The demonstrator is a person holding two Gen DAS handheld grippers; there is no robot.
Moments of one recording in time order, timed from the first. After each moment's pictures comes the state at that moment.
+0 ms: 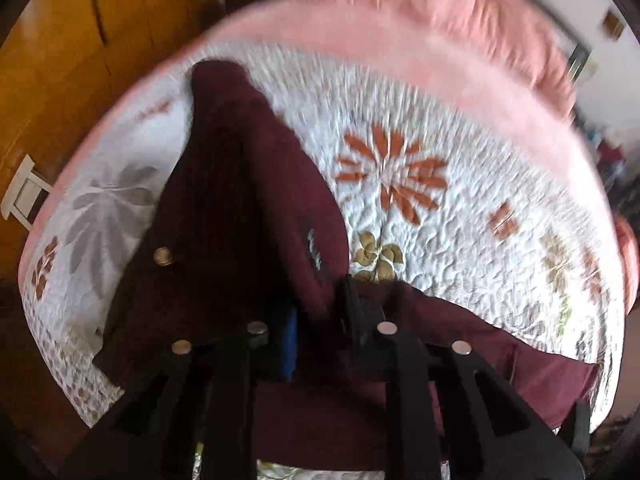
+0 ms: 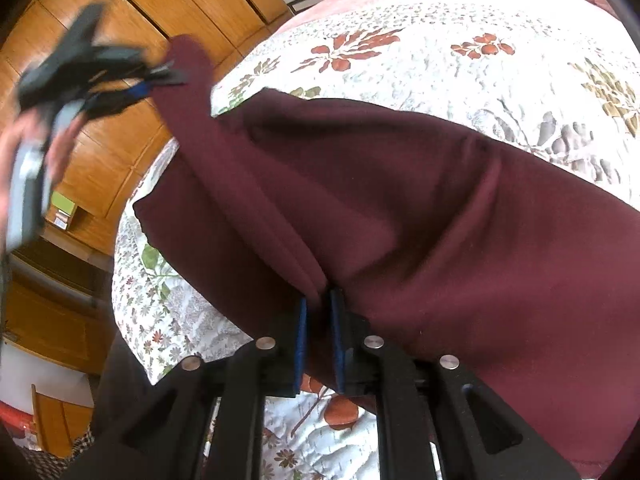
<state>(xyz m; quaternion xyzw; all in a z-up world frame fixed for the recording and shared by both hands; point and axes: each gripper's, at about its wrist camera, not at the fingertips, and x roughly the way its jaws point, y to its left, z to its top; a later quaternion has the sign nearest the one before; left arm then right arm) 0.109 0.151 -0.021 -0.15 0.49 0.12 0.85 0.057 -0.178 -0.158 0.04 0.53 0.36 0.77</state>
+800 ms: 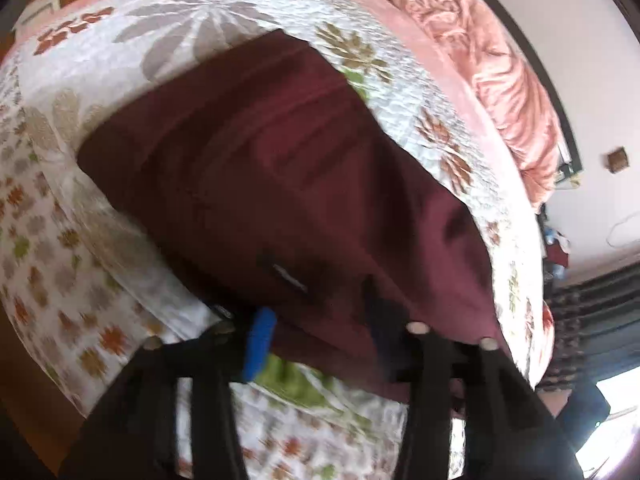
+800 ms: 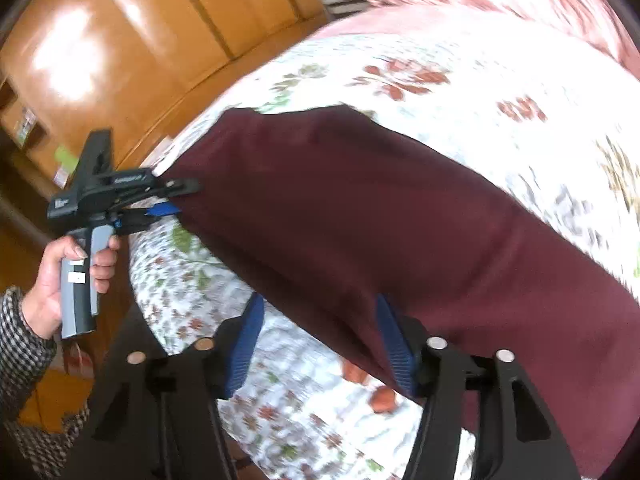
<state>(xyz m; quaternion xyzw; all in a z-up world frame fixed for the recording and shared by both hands) -0.009 0.216 -0.130 -0.39 0.46 0.08 0.79 0.016 -0.138 -0.108 -0.05 0.49 0.40 0.77</state>
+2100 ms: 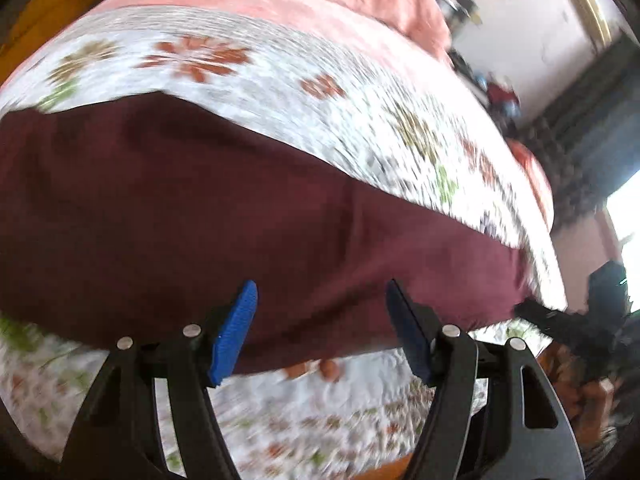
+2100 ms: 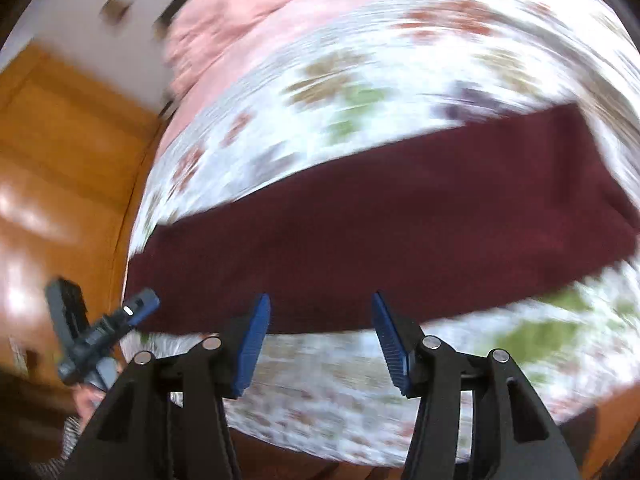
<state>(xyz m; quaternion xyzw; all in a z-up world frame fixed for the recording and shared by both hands) 0.053 -0.040 -0.103 -0.16 0.51 -0.11 0.84 -0.003 -0.455 -0.123 0.27 0.53 0.14 0.79</state>
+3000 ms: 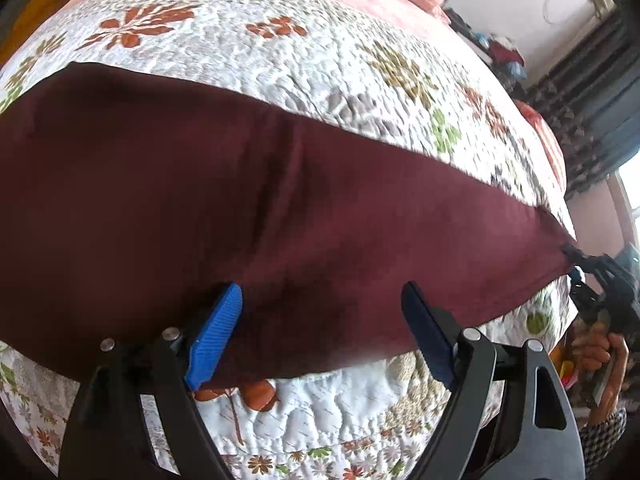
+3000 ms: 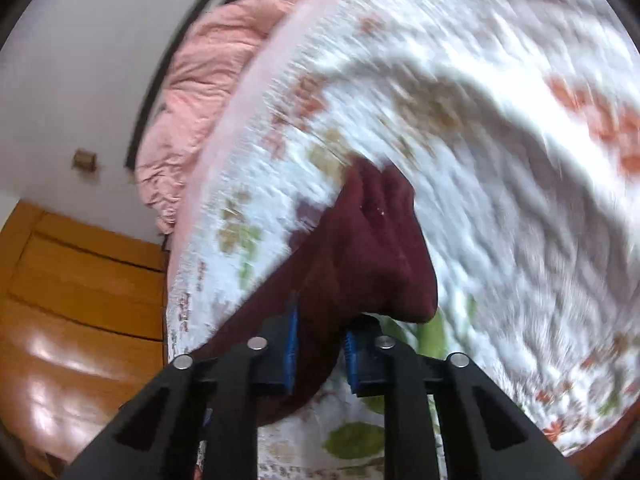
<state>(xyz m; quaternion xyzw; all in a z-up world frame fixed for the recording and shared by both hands) 0.068 -0.096 -0.139 -0.15 0.54 -0.11 0.82 0.010 -0.612 -0.149 0.45 0.40 0.07 0.80</state>
